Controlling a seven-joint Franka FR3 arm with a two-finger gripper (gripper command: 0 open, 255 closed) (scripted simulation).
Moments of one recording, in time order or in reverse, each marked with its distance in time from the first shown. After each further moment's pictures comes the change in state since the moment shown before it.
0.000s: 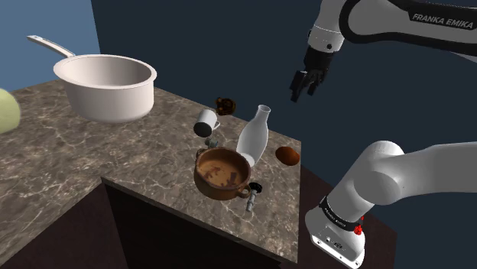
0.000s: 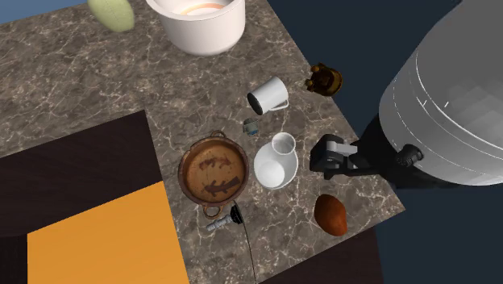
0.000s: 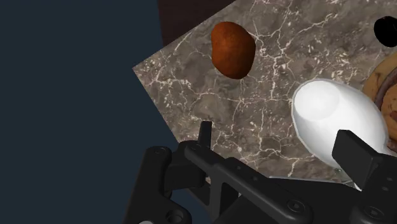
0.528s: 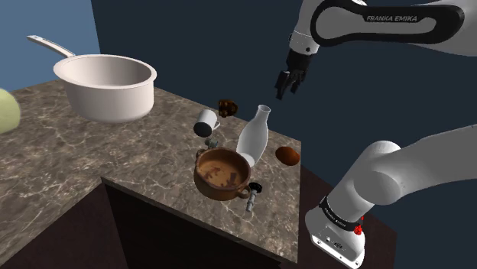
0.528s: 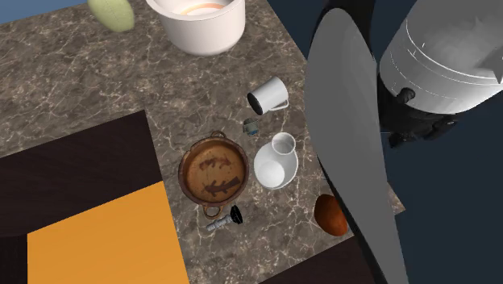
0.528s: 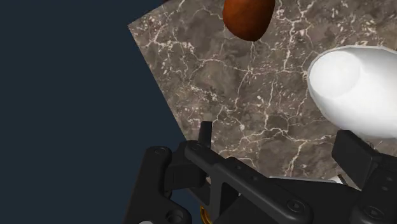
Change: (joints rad) arm 0.003 0.207 -0.076 0.056 -0.030 0.163 -0.117
